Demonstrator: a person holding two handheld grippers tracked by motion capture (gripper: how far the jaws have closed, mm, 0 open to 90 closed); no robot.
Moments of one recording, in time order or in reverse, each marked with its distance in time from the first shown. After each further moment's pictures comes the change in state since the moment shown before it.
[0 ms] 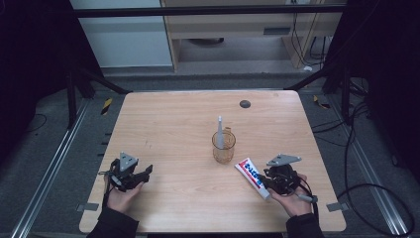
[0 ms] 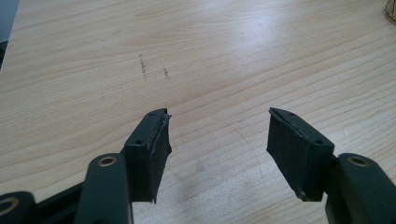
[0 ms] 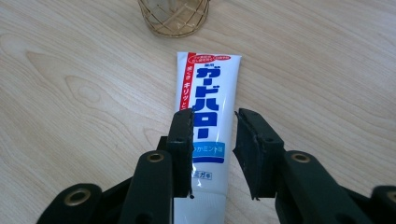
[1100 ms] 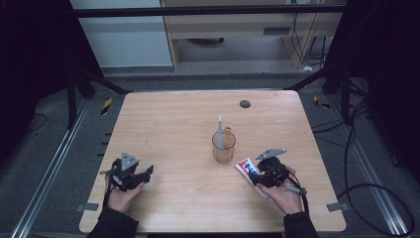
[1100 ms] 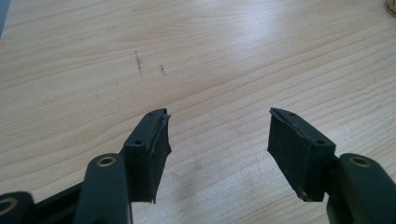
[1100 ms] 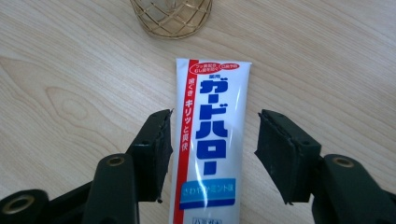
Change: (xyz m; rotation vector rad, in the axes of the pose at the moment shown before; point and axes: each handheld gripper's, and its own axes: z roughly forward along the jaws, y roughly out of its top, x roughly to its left) left arm -0.001 0.000 0.003 0.016 -0.008 0.009; right arm 0.006 0.020 0.029 0.074 -0.011 0.007
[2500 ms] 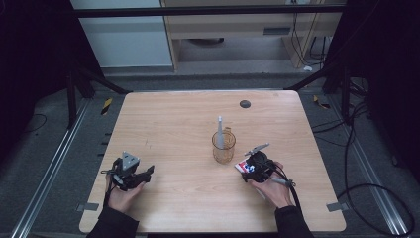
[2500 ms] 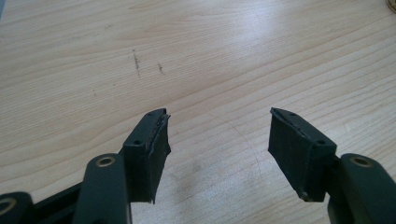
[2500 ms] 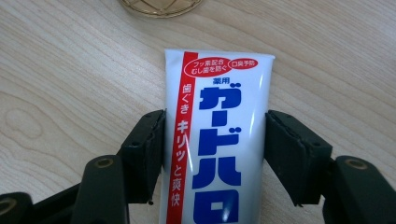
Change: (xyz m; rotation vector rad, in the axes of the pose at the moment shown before) left arm 0.000 0.001 0.002 0.010 -0.004 0.005; right arm -0.001 0.014 0.048 0.141 -0.003 0.001
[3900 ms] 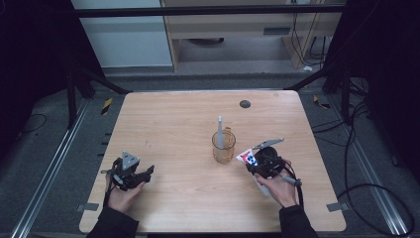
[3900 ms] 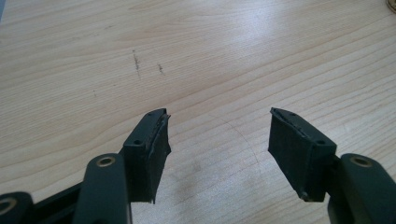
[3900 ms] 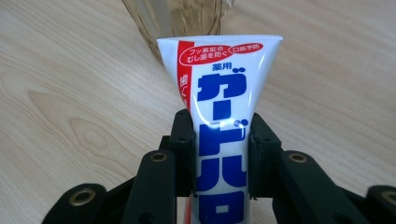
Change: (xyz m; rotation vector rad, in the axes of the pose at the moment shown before) left arm 0.000 0.001 0.000 0.000 0.001 0.001; right arm -0.006 0.004 -0.049 -0.140 0.086 0.067
